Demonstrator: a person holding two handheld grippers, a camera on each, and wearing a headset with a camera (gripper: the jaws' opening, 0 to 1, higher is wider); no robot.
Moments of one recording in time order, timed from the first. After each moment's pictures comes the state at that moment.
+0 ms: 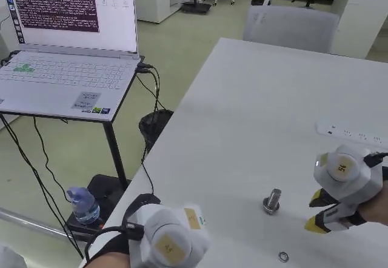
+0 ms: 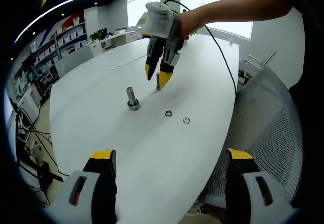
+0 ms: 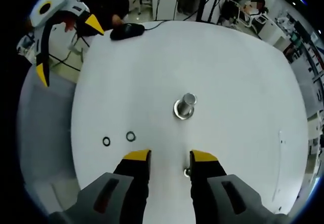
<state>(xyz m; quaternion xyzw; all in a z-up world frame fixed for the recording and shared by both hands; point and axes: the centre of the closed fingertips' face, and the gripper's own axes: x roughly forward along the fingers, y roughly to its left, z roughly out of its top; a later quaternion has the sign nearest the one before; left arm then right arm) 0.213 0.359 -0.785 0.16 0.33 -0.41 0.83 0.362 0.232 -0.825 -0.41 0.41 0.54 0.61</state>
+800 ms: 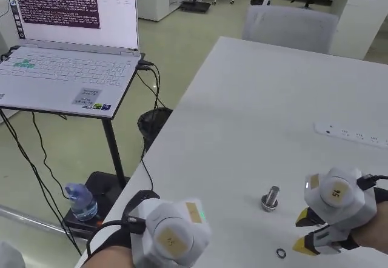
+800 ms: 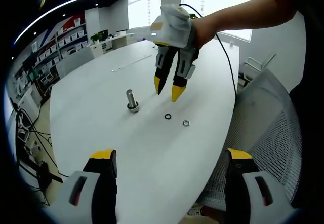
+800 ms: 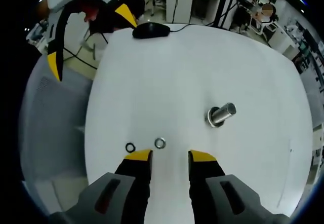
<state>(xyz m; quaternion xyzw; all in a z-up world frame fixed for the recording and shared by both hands) 0.214 0.357 -0.783 0.15 0.32 -0.41 0.84 0.312 0.248 -0.837 -0.41 0.40 0.57 0.58</state>
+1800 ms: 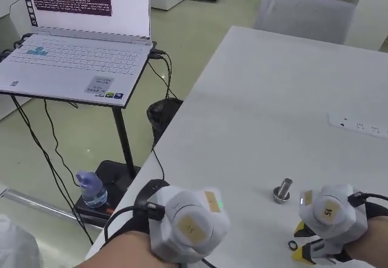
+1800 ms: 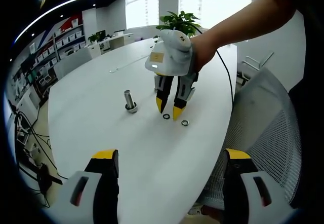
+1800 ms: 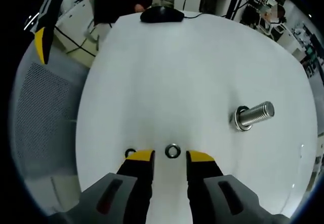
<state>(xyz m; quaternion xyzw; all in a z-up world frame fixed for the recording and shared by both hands) 0.214 0.354 -0.784 0.16 0.33 -0.42 0.83 0.295 0.255 -0.883 -0.43 0.40 0.58 0.56</state>
